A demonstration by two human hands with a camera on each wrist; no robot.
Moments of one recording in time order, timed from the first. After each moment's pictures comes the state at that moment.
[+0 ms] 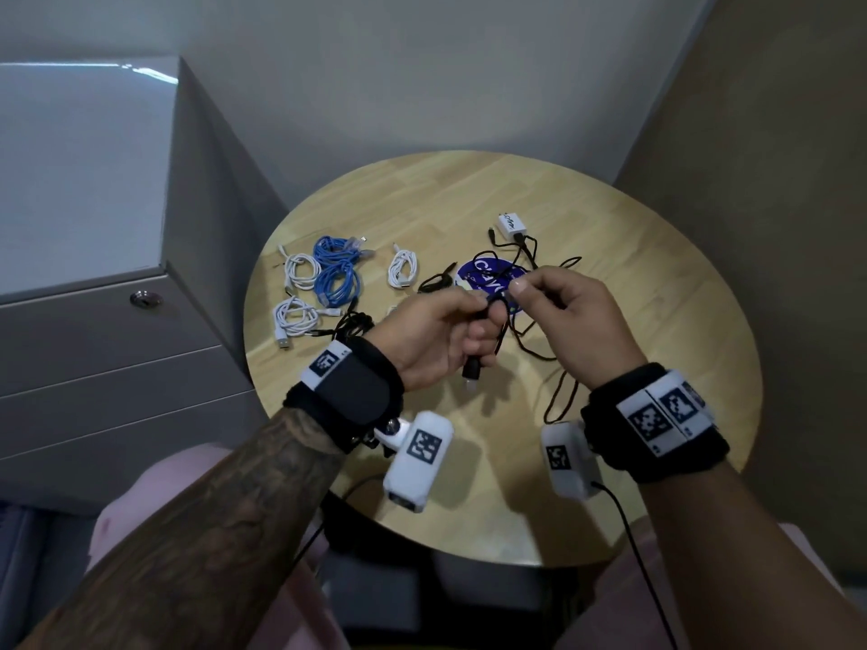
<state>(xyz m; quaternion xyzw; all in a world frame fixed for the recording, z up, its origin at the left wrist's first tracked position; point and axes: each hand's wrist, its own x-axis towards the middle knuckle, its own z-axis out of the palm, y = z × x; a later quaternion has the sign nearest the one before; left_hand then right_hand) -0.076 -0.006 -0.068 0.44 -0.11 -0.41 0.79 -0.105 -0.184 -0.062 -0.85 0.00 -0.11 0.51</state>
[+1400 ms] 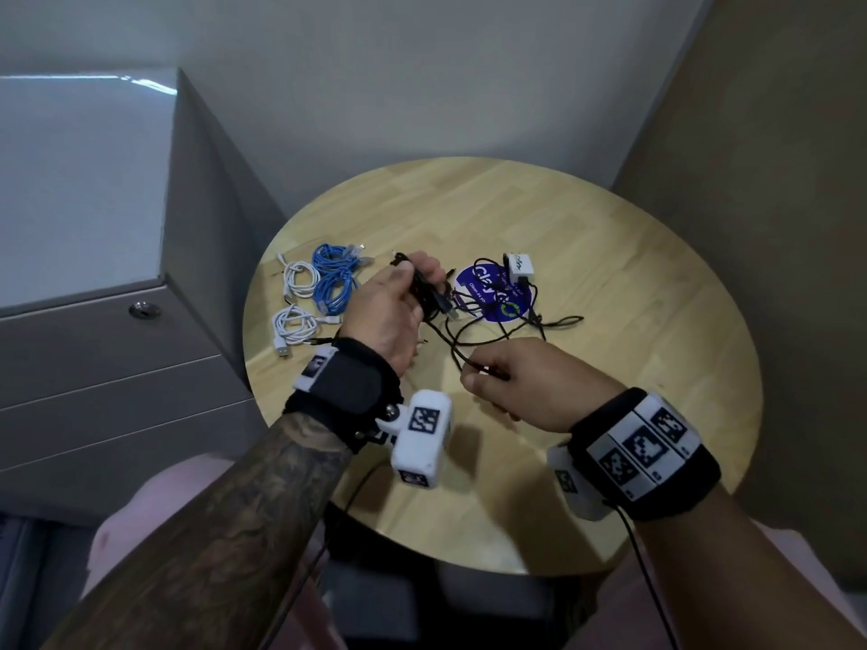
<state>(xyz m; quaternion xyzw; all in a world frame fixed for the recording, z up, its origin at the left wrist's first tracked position) -0.047 0.002 -0.089 0.41 0.03 -0.07 0.91 -0.121 -0.167 -0.072 -0.94 -0.12 0.17 0.29</state>
